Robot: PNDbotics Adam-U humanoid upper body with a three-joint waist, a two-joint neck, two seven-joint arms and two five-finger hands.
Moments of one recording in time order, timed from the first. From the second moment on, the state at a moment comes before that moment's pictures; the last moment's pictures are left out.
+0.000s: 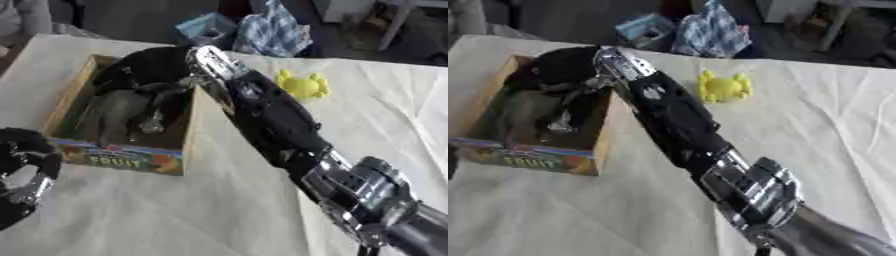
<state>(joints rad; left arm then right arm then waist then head) -0.28 0.25 -0.16 -1.86 0.07 0.02 -0.09 -1.21 -0.13 0.26 -0.82 1.39 -0.91 0.08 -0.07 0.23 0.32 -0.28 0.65</state>
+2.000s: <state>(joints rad) -0.28 0.25 -0.16 -1.86 0.08 0.02 -0.09 -1.25 -0.15 0.19 -0.66 2.28 -0.74 -0.51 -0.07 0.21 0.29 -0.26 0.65</state>
